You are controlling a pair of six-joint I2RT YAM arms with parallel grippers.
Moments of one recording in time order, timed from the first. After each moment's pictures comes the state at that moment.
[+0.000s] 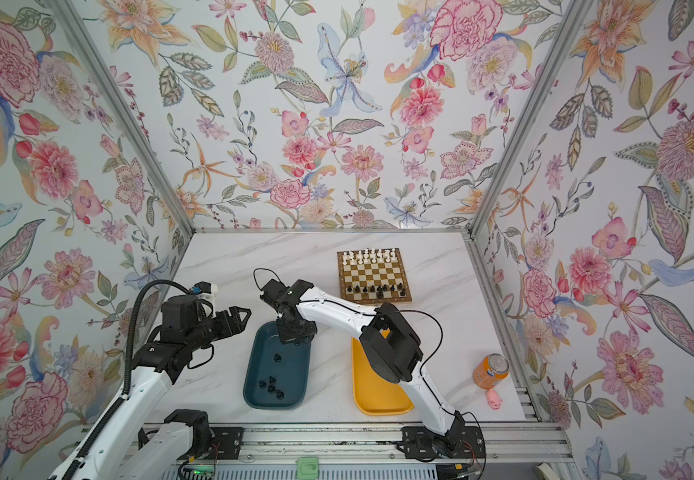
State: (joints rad) left arm -0.10 0.86 0.62 -0.44 0.26 -0.42; right arm 1.01 2.20 1.90 -1.07 -0.03 0.66
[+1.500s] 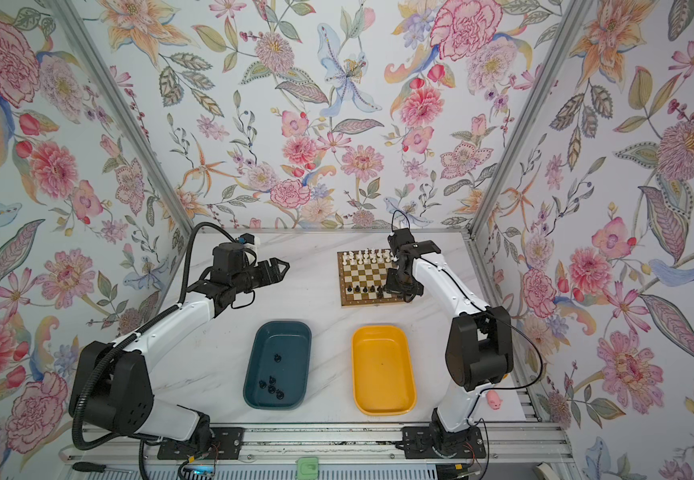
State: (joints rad) left arm -0.30 1.50 1.06 -0.12 0.26 -0.51; right arm 0.29 1.76 1.52 -1.06 0.08 0.43
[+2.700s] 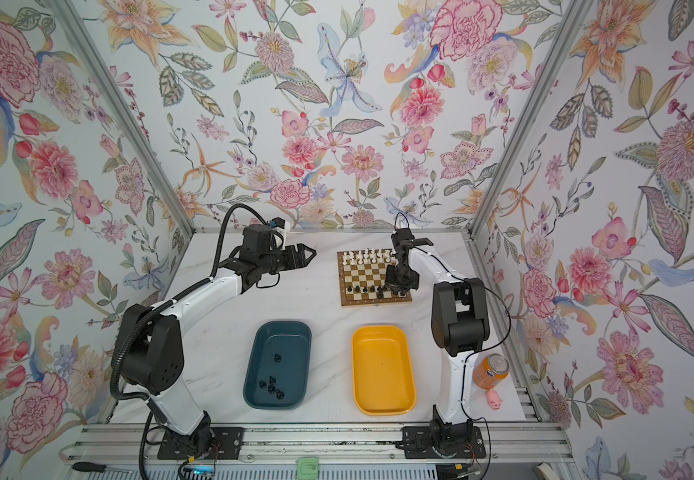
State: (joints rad) left arm -0.39 1.76 1.34 -0.12 0.34 -0.50; right arm 0.21 2.06 1.66 -0.95 -0.02 0.36
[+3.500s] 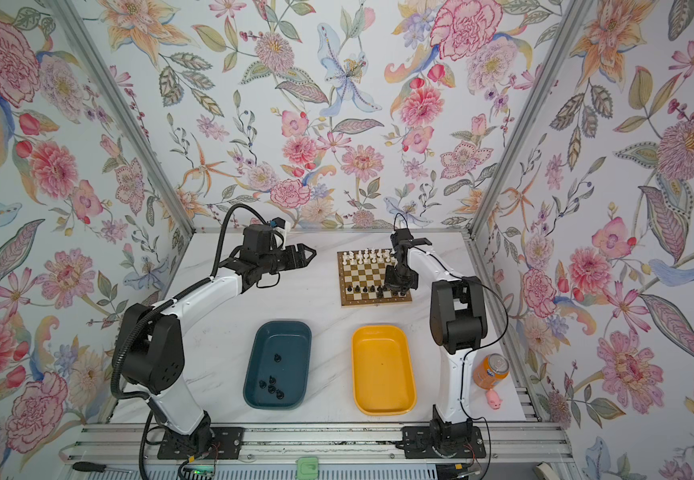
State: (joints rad) left arm -0.39 1.76 1.34 -0.12 0.34 -0.50; right arm 0.21 2.08 1.67 -0.95 -0.02 0.33
